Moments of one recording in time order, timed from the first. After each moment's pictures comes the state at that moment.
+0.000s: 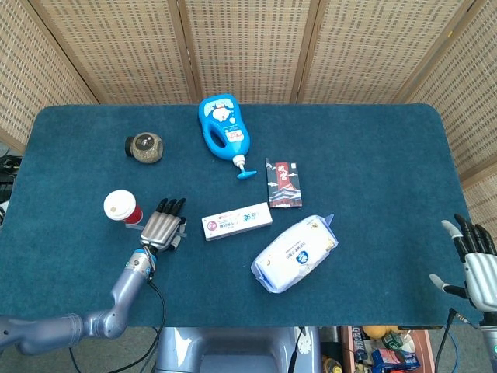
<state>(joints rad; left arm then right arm) -0.74 -1.69 -0.12 -1.37 0.87 0.96 0.64 0.08 -1.06 0.07 -1.55 -1.49 1.45 0.16</state>
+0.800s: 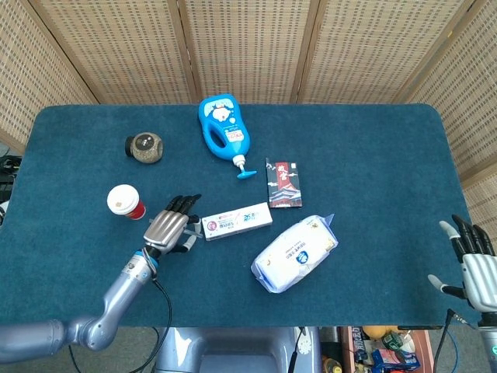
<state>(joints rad) -0.70 -1.52 -0.16 -1.68 1.03 0.98 0.36 0.08 -1.06 0.07 -1.56 -1.49 1.45 0.15</state>
